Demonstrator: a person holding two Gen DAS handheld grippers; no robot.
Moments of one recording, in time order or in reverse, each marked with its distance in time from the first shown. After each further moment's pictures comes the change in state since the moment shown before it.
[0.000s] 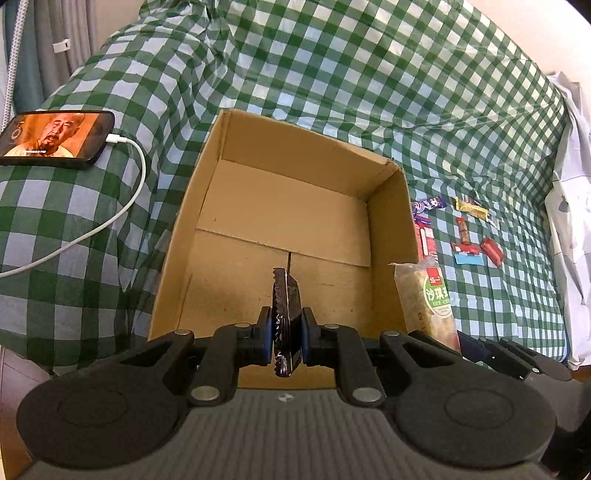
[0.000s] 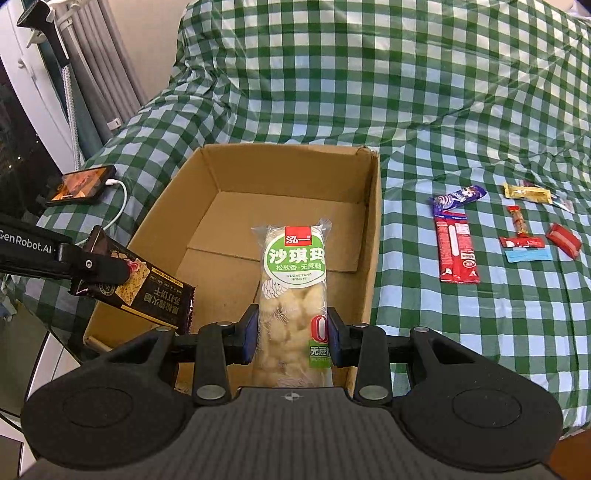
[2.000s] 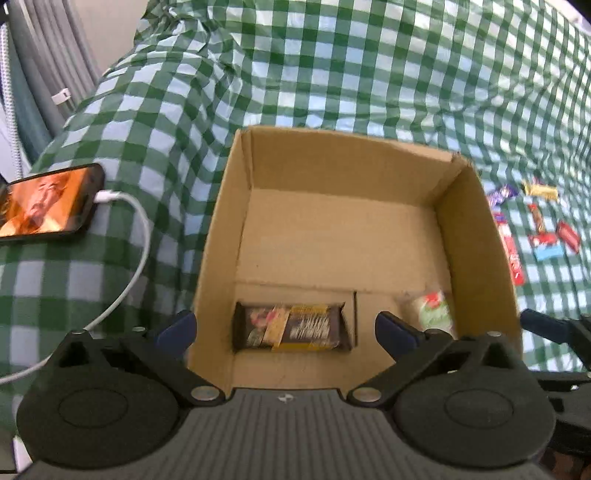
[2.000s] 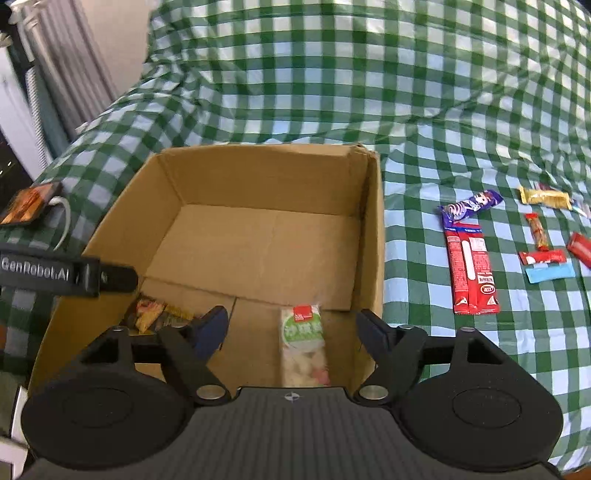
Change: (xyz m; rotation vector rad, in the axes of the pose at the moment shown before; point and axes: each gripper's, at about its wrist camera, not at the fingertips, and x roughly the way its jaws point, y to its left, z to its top) left arm 0.069 -0.014 0.024 0.132 -0.031 0.250; right arm 0.070 -0.015 0.024 0.003 0.014 -0.025
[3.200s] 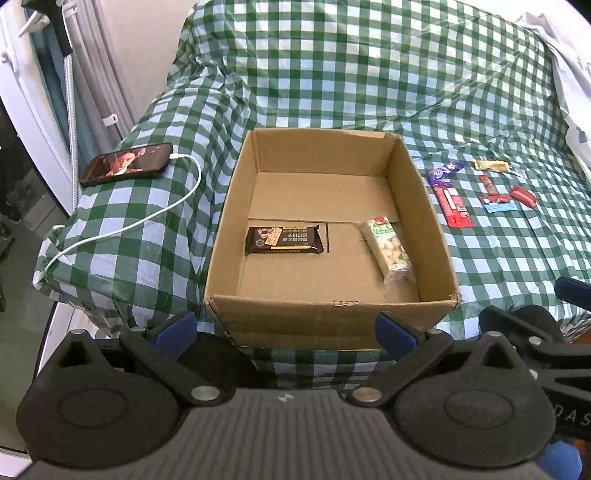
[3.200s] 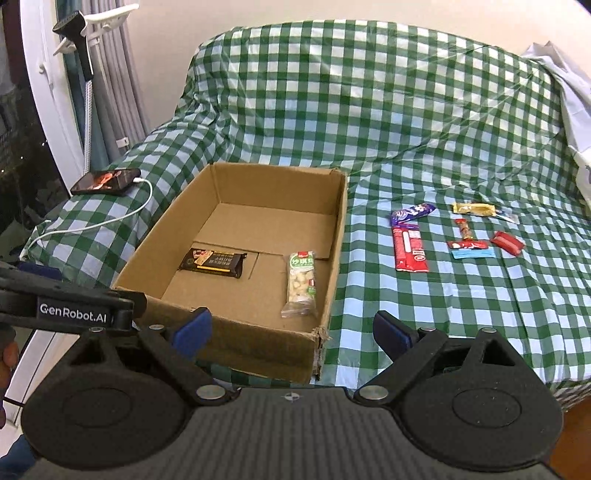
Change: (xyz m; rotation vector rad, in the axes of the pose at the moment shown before) left arm -0.154 -0.034 -0.161 0.037 -0.168 0.047; right arm -0.187 0.035 -0.118 -0.041 -0.188 -0.074
